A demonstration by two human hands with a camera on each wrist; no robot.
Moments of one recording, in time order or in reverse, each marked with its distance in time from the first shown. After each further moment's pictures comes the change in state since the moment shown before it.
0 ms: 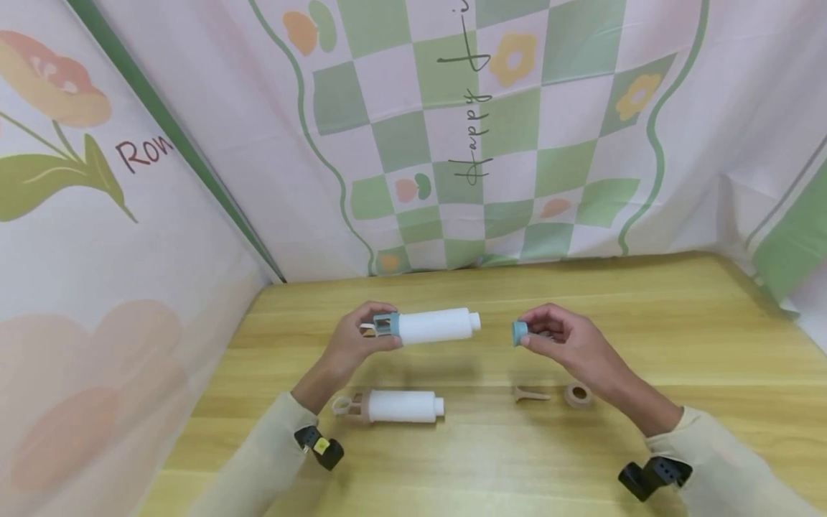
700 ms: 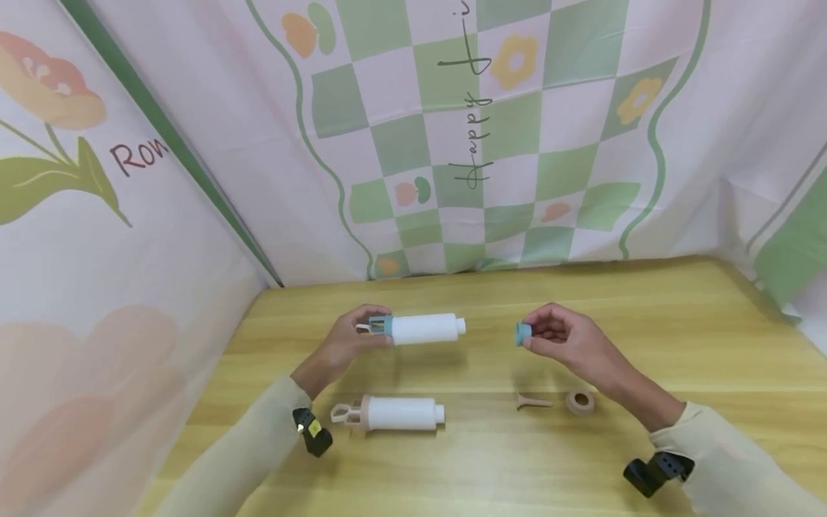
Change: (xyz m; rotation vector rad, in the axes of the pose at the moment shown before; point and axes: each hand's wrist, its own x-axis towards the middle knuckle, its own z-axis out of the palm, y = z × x) left_hand 0.027 -0.027 -0.021 -0.028 -0.042 -0.116; right_hand 0.011 0.006 -0.006 0.007 -0.017 0.019
